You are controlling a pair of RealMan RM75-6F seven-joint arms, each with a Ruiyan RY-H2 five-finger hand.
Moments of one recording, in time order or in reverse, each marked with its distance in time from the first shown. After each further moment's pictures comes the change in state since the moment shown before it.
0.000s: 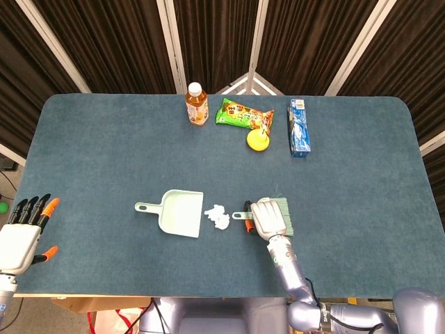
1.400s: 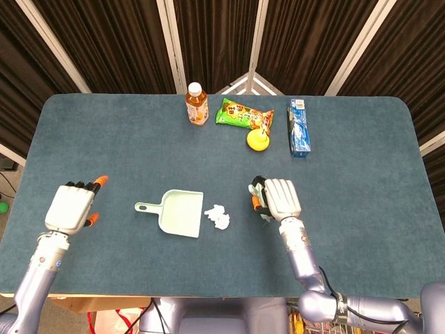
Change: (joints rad) left arm -0.259 -0.103 -0.171 -0.171 -0.257 -0.198 0.470; right arm 0.043 0.163 0.104 -0.151 0.048 0.056 0.110
